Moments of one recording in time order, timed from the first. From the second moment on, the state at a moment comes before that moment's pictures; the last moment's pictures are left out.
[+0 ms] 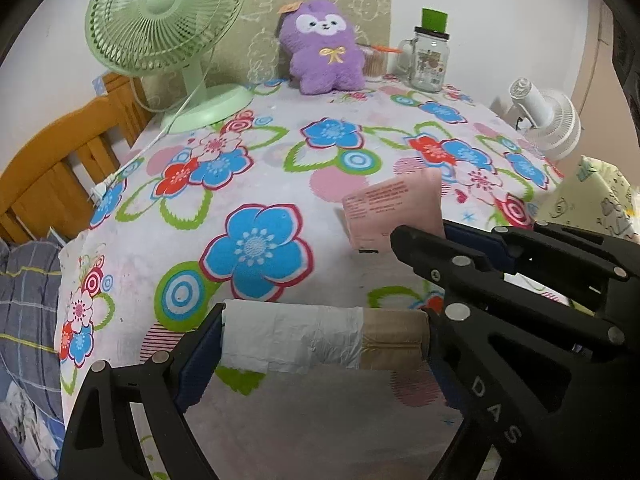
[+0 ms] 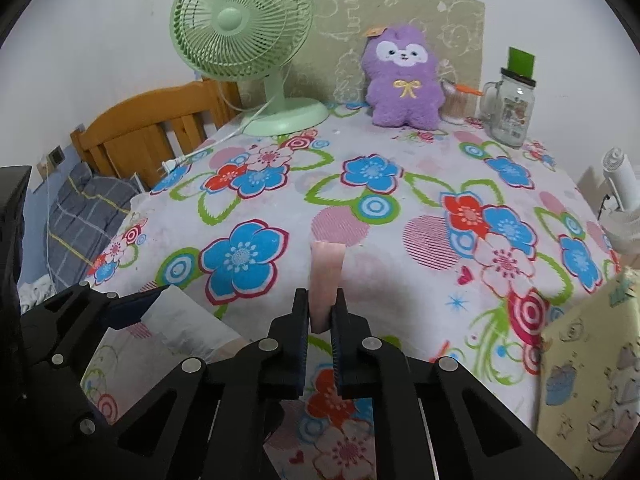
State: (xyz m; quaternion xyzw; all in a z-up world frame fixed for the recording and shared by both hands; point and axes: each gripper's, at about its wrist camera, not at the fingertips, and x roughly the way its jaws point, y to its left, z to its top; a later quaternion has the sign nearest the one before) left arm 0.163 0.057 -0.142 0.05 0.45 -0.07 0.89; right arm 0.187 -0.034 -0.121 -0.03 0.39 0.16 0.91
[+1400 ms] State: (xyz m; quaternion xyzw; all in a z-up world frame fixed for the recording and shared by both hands) left arm 0.094 -0.035 -0.064 0.10 0.36 -0.10 0.92; right arm 0.103 -0.125 -0.035 -0.02 0.31 0.09 0.95
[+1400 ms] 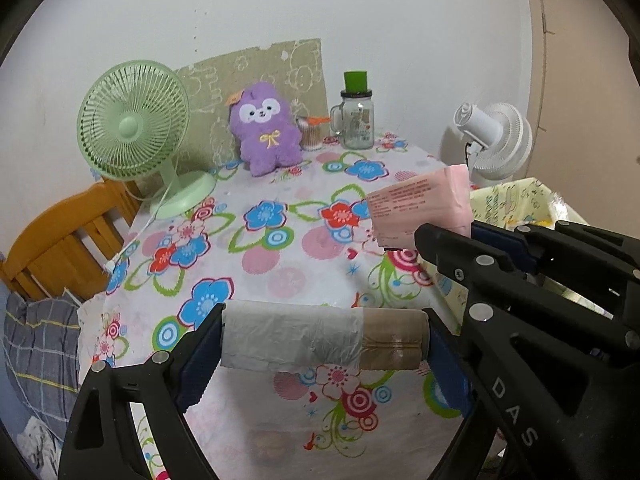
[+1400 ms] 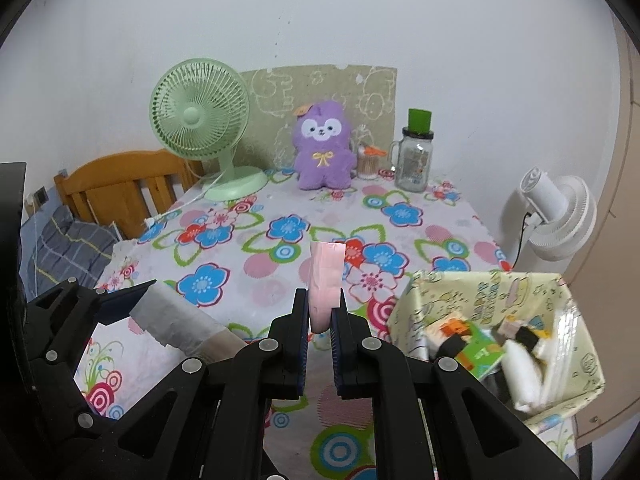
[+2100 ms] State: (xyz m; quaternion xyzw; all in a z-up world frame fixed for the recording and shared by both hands) left arm 0.089 -0.073 -0.036 0.10 0.33 -0.12 0.93; right arm 0.095 -0.170 -0.011 -0.02 0.28 0.05 0.96
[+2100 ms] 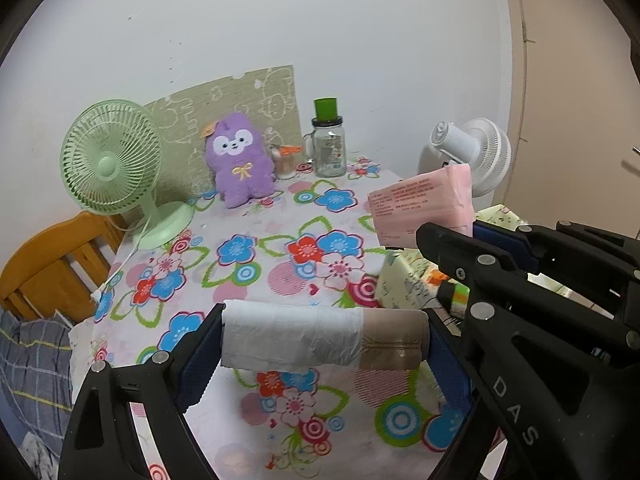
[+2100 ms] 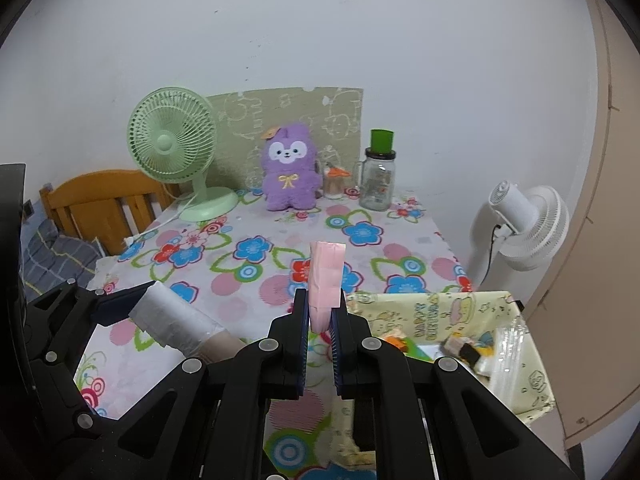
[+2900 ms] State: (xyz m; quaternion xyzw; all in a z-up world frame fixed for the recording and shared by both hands) left arm 0.097 -0.149 -0.042 0.12 0.33 -0.18 0.92; right arm 0.093 -0.246 -0.018 0.00 0.29 -0.01 0.96
